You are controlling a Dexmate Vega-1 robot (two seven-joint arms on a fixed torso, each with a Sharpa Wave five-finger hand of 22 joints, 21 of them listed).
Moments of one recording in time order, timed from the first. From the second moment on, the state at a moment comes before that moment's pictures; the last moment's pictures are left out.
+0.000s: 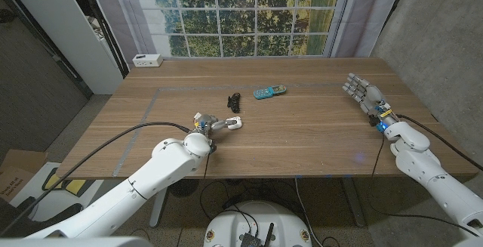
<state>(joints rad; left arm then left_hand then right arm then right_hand) 0.99 0.62 0.59 -2.09 -0.40 0.96 0.66 0.81 -0.14 0.05 -0.07 0.42 0.90 0.11 0.26 0.21 0.18 -0.03 0.22 0.18 -0.04 -0.07 0.20 0.17 -0.13 -0.12 0.28 0.13 -0.90 -0.63 -0.18 -1.07 0.85 0.45 0.40 0.46 0.17 0.38 -0.11 0.17 0.33 -0.12 0.20 0.20 0.27 -0.05 0.20 0.21 0.26 -0.04 0.22 0.19 0.43 -0.03 0.19 0.17</state>
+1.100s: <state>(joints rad) 1.03 0.24 0.57 -1.98 -0.23 1.16 0.96 0.96 0.00 0.03 -0.10 0.46 0.96 0.04 0.25 0.26 0.34 -0.09 0.25 0.18 0.16 -0.09 0.20 0.17 0.03 -0.11 0.25 0.16 -0.87 -0.66 -0.14 -0.96 0.90 0.42 0.54 0.46 0.17 0.38 -0.11 0.17 0.34 -0.12 0.20 0.20 0.27 -0.04 0.20 0.21 0.26 -0.04 0.21 0.19 0.42 -0.03 0.19 0.17</state>
